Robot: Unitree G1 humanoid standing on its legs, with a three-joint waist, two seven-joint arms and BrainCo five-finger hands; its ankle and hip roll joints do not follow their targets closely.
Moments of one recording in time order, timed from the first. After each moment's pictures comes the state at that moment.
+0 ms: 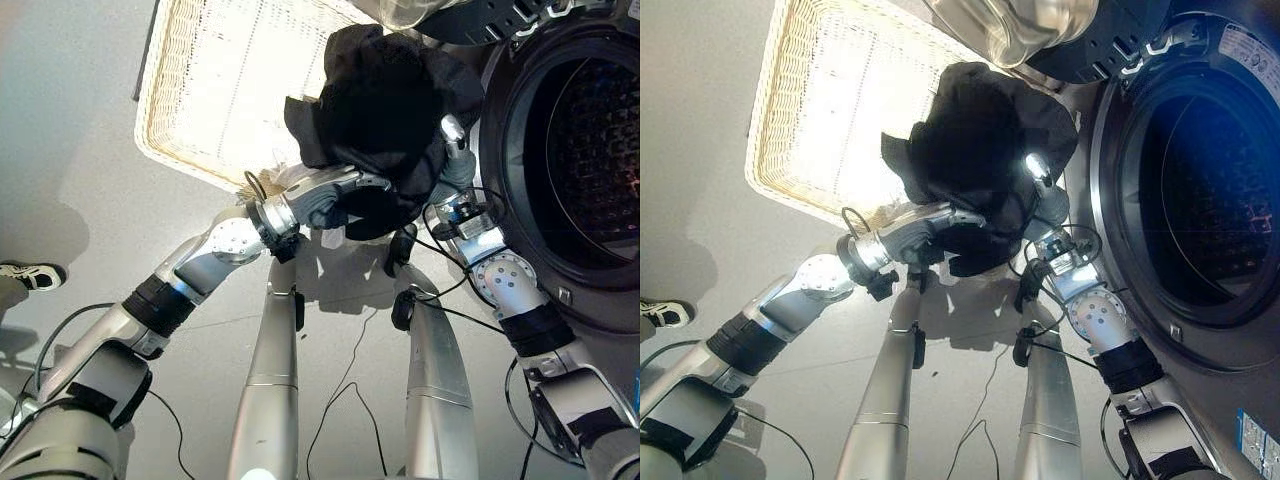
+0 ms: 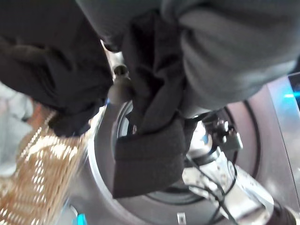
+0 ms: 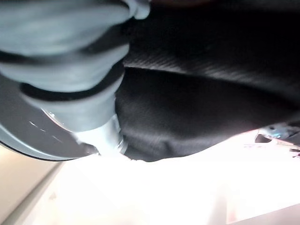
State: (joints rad) left arm -0.84 0.71 -0.60 0.08 0.02 -0.51 -0.21; right arm -0.67 -0.49 0.24 0.06 1.59 0.02 0.49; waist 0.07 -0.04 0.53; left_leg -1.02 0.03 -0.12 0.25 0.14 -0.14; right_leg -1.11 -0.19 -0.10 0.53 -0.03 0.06
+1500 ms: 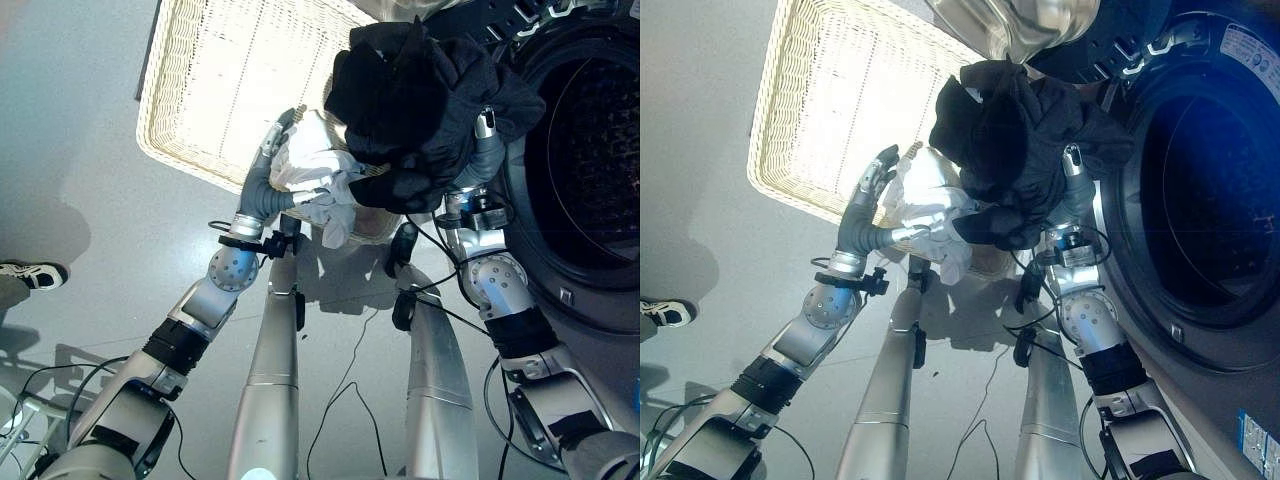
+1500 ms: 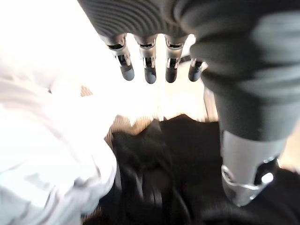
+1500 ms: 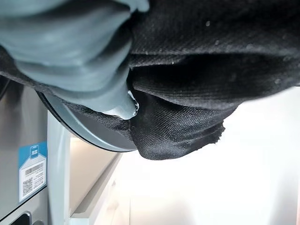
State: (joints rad) left arm -0.59 0.52 -0.40 0.19 -0.16 -0.46 0.39; right arm -0.66 -0.36 0.15 0.05 1.68 -0.15 0.50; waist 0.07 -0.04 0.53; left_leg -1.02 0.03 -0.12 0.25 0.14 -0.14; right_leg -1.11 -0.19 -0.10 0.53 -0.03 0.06
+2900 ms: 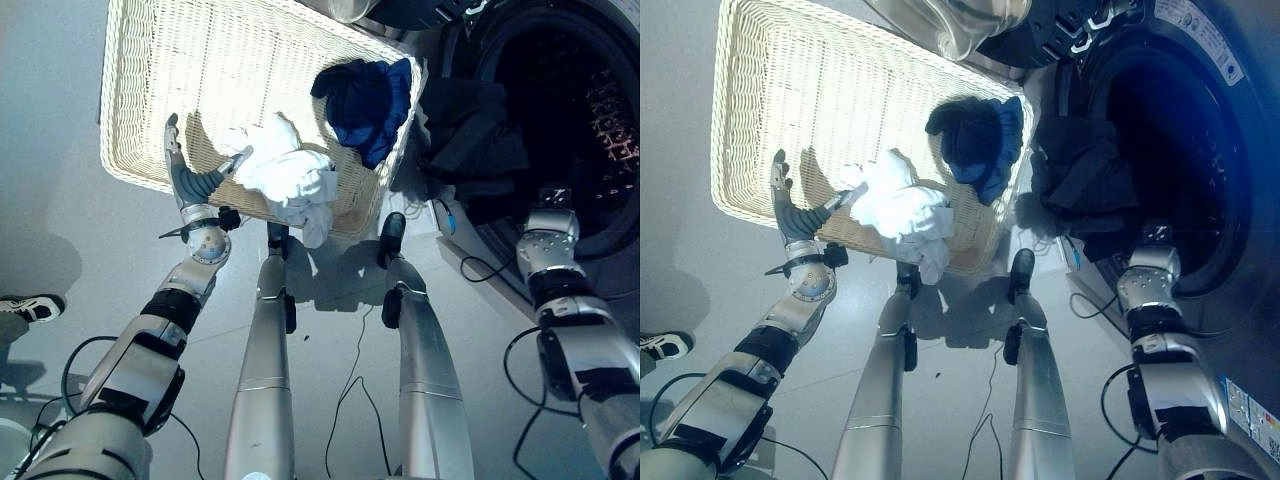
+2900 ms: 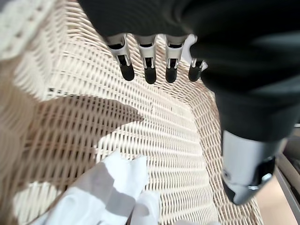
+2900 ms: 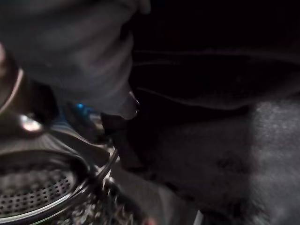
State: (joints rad) left arm -0.79 0.55 -0.39 0.79 -0.21 -0.52 0.78; right arm -1.03 -0.67 -0.02 0.99 1.44 -0.48 -0.33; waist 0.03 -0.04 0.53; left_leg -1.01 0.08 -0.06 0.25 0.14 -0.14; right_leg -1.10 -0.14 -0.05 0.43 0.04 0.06
